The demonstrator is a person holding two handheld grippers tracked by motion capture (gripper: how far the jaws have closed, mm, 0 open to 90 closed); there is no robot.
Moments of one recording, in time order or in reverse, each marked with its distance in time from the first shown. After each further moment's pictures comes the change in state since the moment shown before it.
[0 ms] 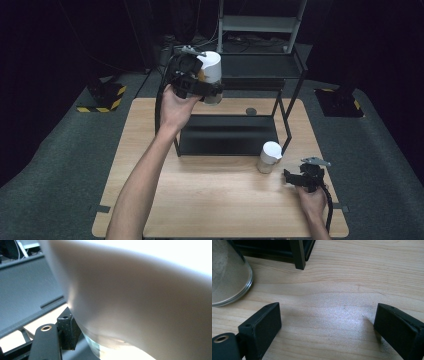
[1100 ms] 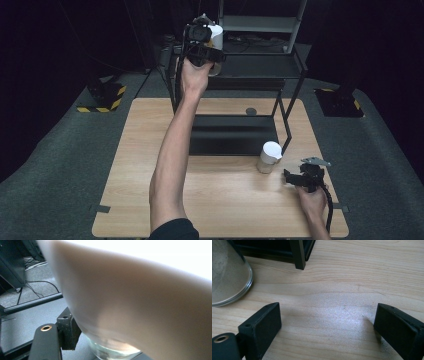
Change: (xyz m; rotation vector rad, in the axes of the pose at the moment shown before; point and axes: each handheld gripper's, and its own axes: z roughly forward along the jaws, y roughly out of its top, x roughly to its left) left arm -0.004 0.061 0.065 0.016 0.267 -0.118; right arm 0.000 0.000 0.000 0.000 0.000 0.001
